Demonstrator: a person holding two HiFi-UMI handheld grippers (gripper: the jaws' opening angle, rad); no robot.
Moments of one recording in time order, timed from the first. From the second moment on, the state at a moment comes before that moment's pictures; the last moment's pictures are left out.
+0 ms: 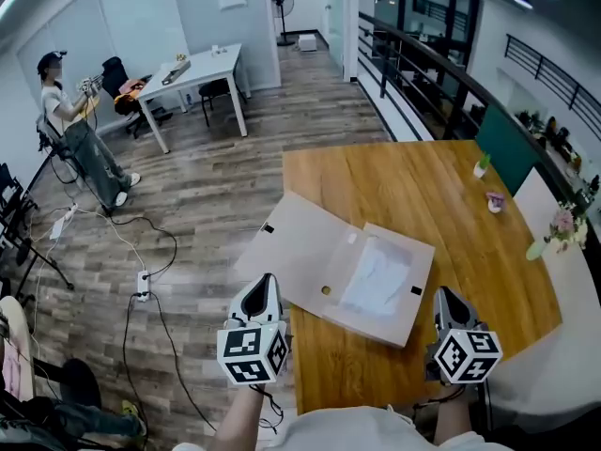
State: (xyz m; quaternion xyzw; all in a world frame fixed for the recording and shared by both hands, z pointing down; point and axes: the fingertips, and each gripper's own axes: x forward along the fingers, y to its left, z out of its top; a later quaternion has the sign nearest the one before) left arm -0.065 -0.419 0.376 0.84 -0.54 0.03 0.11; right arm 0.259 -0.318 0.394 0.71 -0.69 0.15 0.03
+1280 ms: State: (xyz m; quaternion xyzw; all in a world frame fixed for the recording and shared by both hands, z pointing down) left arm -0.036 -0.413 0.388 0.84 -0.52 0.04 0.13; right arm 0.317 -0.258 0.392 0.78 -0.61 0.13 0.06
